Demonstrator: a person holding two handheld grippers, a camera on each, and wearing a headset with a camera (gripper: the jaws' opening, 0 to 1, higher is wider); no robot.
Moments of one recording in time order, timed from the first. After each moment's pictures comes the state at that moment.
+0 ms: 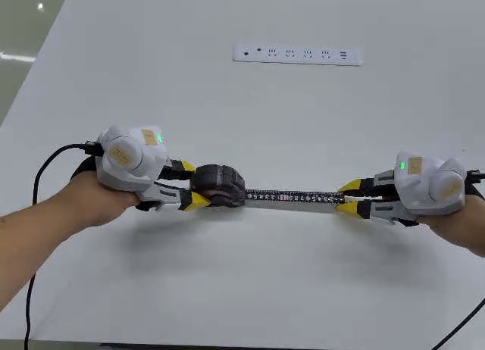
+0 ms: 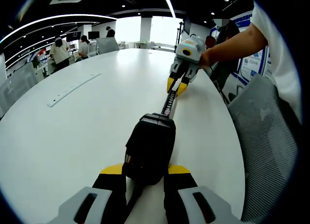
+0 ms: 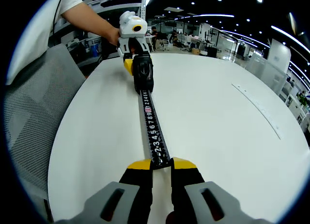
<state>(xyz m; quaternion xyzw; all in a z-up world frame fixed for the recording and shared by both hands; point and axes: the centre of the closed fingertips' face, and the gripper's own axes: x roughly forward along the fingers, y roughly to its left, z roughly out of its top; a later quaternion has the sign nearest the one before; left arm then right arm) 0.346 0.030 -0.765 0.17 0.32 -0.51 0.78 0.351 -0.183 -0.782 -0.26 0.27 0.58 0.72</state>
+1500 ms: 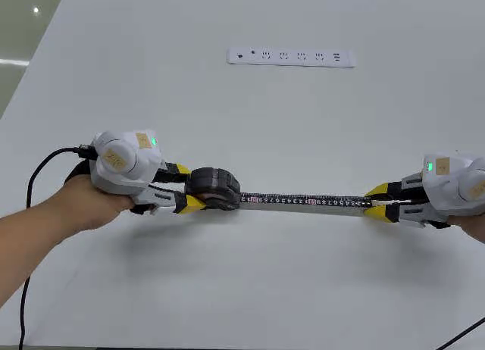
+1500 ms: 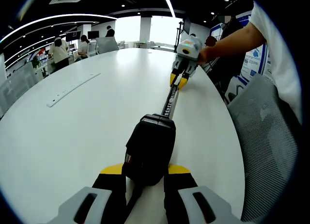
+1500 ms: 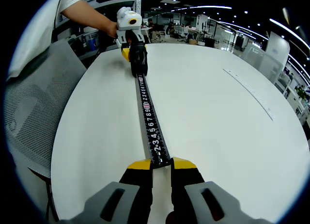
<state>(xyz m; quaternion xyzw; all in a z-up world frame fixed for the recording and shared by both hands) 0.347 0.027 -0.766 0.17 0.32 -0.51 0.78 0.351 -0.242 -0.785 -0.27 0.31 0.56 0.72</state>
